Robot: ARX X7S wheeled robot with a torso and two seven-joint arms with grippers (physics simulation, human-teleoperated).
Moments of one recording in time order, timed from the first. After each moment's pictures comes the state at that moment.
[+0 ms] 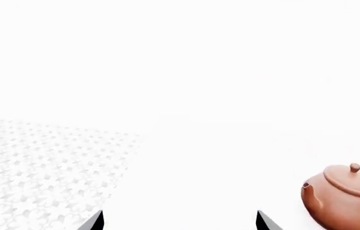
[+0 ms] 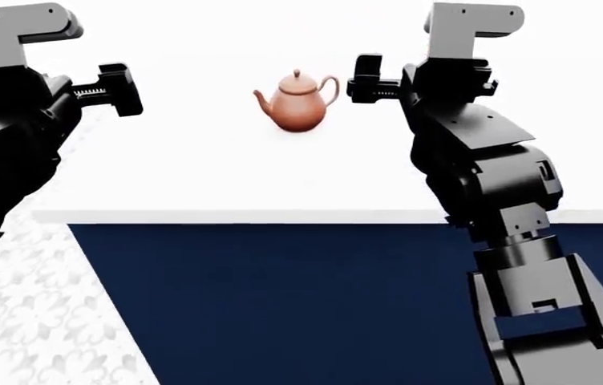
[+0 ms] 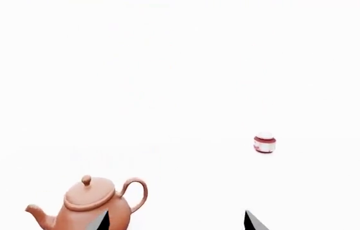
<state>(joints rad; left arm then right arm) -1.15 -0.52 0.24 -0.27 -0.73 -0.81 -0.28 1.23 0.15 -0.34 0.51 0.49 0.58 0.29</state>
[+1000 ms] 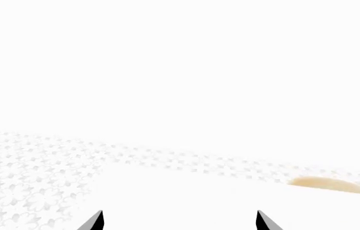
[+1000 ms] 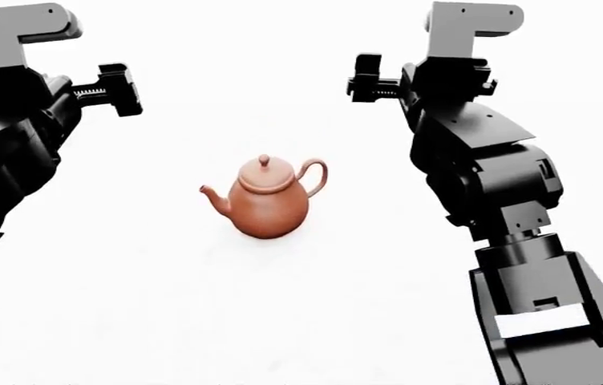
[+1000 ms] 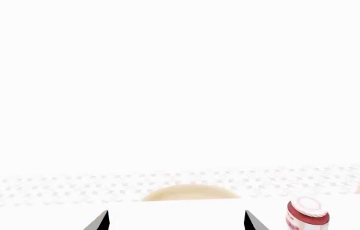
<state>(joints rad) -1.15 -0.52 0.24 -0.27 -0.73 -0.81 -0.29 1.24 0.15 -0.36 0.52 0.52 0.57 0.30</state>
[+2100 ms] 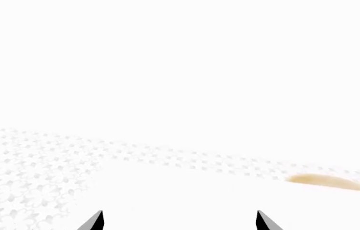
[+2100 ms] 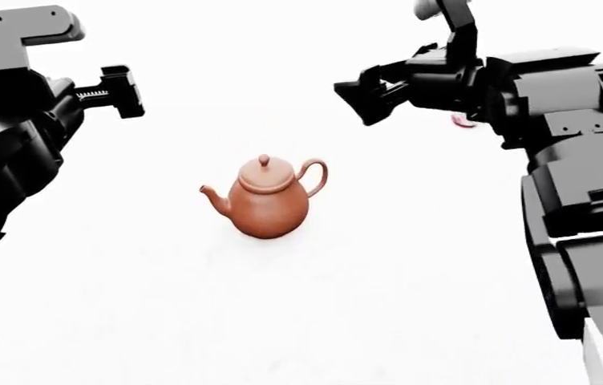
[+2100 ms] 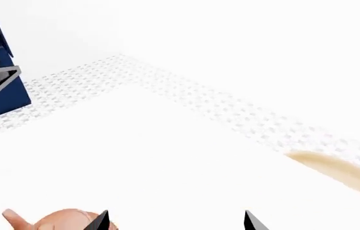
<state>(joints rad) -1.15 -0.52 0.25 -0.28 -0.74 -0.81 -0.29 1.64 0.17 -0.44 1.23 0.28 0.55 -0.89</state>
